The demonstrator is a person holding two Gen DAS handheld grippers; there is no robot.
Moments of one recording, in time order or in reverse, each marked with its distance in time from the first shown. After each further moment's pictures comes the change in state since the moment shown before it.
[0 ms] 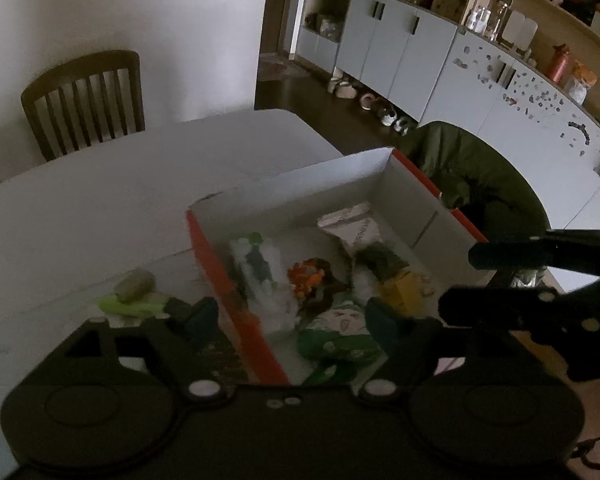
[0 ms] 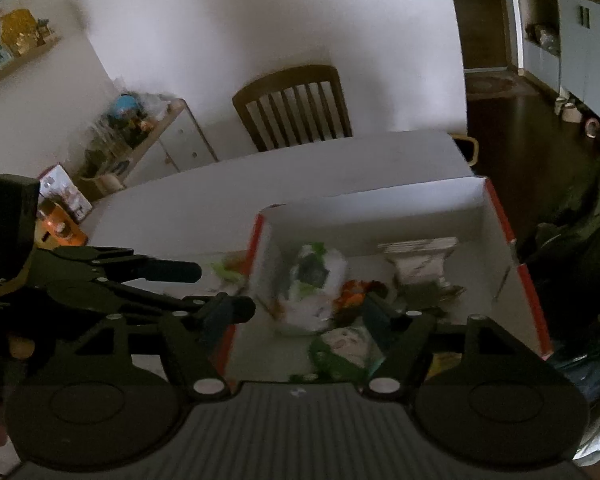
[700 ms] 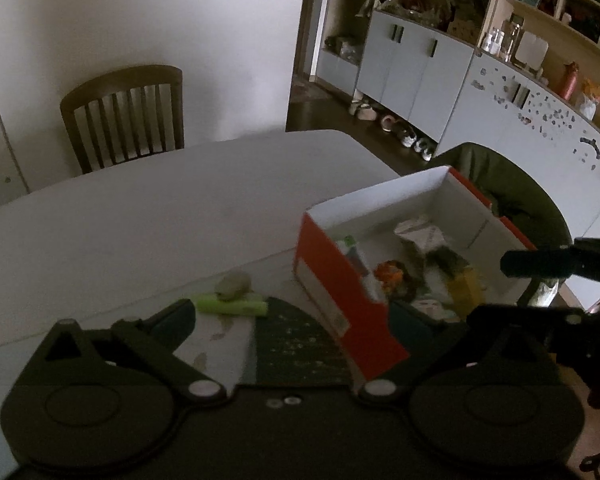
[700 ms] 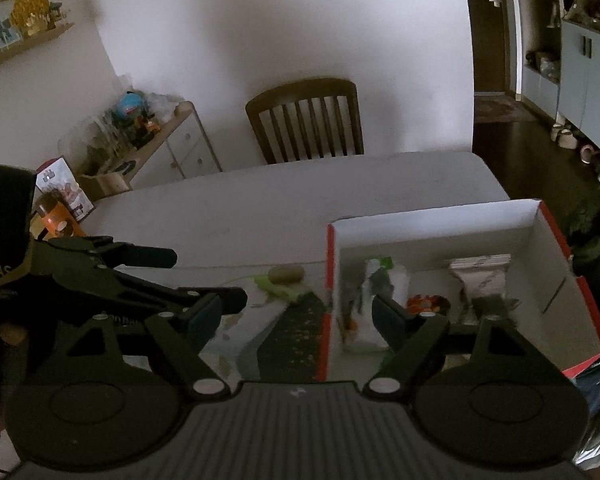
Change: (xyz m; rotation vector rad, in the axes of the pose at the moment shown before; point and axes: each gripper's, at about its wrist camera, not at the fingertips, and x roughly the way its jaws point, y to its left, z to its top) left arm -0.037 0.096 -0.021 -0.011 -0.071 0.036; right arm 0.032 0.106 -0.005 -0.047 -0.046 -0.076
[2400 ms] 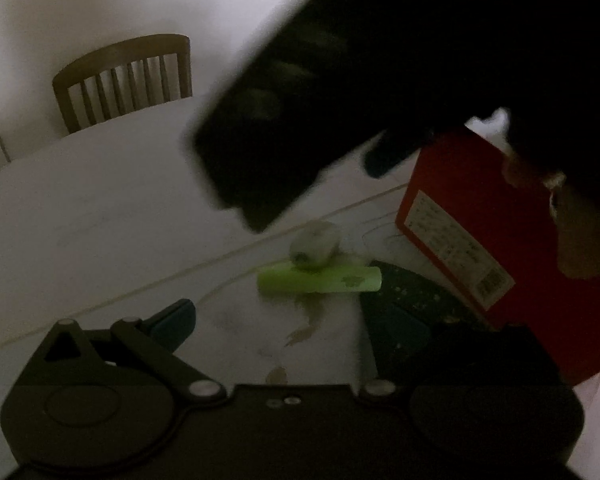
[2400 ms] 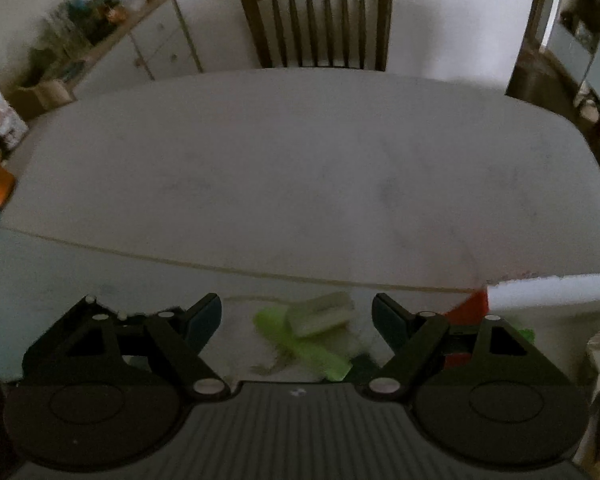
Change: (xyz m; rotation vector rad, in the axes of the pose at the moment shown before) left arm 0.134 0.073 -0.048 0.062 0.013 0.034; right arm 0.253 0.060 0.061 -0.099 0.322 -0.104
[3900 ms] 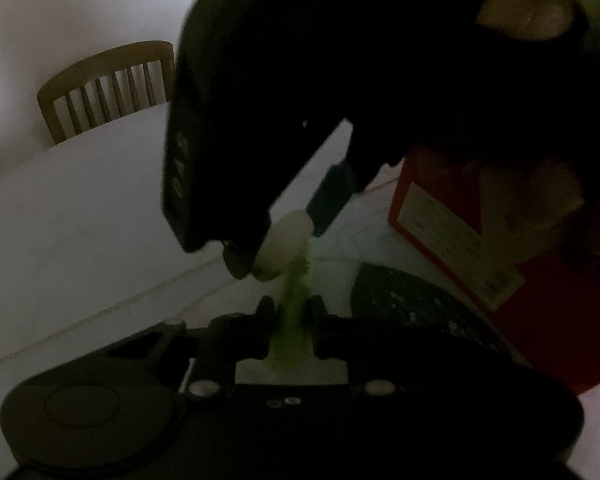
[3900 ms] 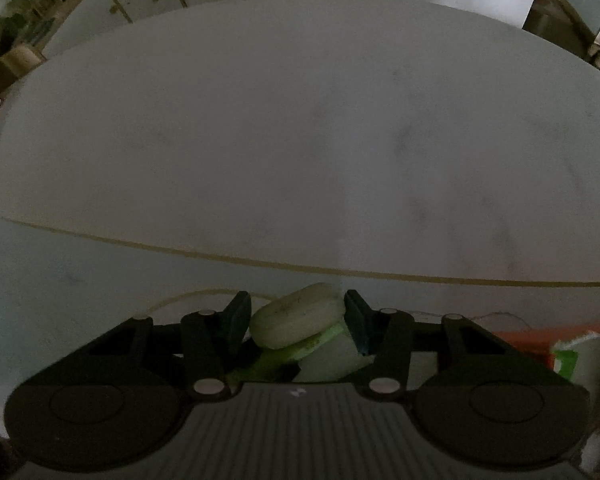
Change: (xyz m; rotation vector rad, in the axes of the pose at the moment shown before) left arm 0.001 0.000 -0.011 0.054 -0.007 -0.011; right arm 0.047 0.008 0.040 0.075 0.222 0.011
